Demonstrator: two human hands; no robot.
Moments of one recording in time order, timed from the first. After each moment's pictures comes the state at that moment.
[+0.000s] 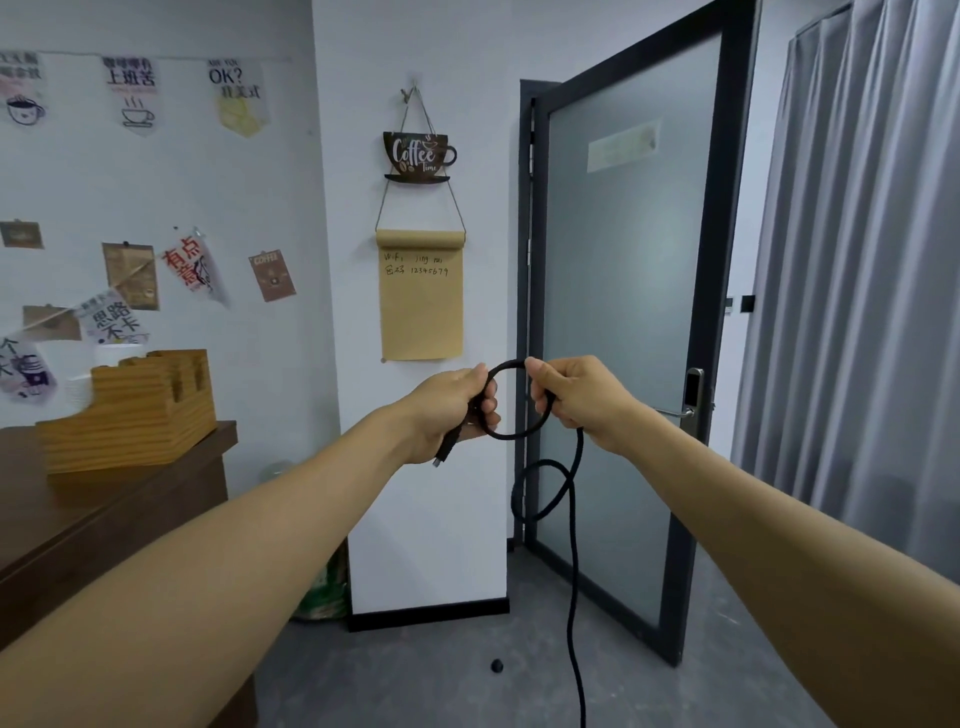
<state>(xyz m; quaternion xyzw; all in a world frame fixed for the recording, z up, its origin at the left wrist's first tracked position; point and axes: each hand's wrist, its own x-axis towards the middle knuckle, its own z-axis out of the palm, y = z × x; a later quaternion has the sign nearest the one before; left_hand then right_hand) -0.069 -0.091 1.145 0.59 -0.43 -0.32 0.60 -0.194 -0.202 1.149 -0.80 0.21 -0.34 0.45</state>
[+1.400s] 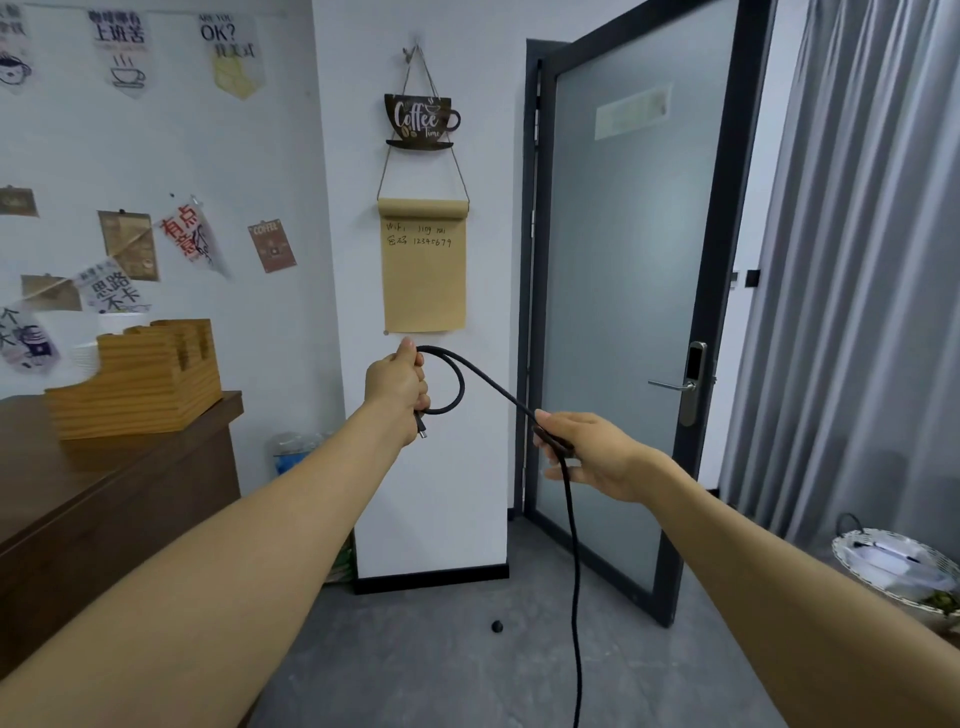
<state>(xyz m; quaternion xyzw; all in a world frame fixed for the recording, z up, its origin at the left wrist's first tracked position) -0.030 -0.086 1.115 0.52 -0.18 -0.21 0.80 -0.207 -0.197 1.077 -0.75 0.23 -0.19 0.59</state>
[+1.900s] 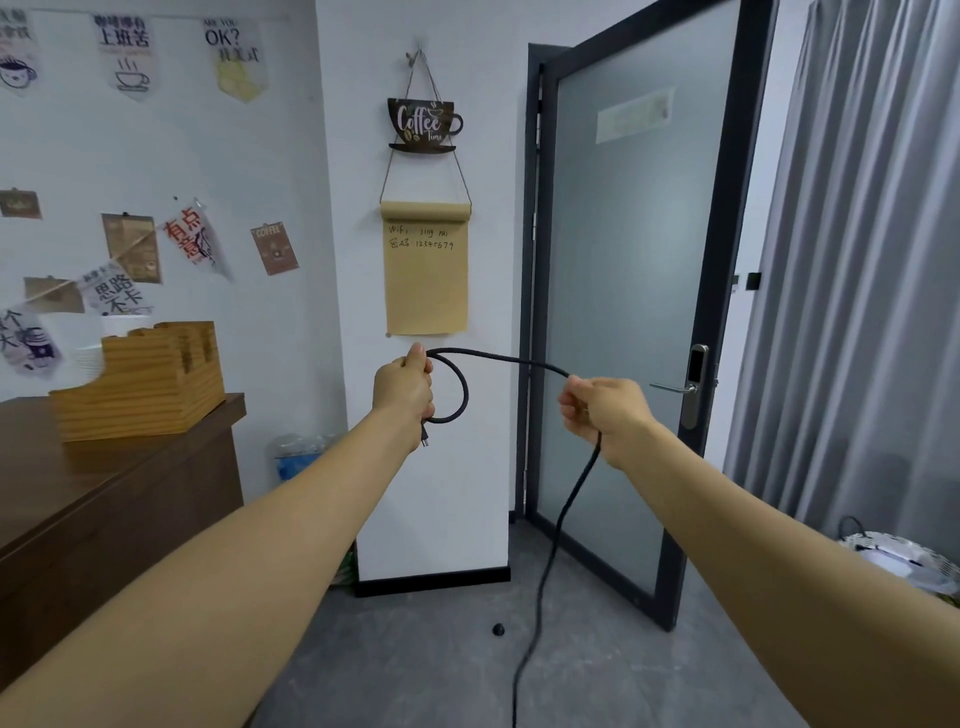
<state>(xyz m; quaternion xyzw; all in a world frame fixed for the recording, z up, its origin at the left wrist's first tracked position) -0.026 -0.089 1.109 0.59 -0.21 -0.17 0.76 -0.194 -0.197 1.104 -0.61 0.31 -0.41 0.61</state>
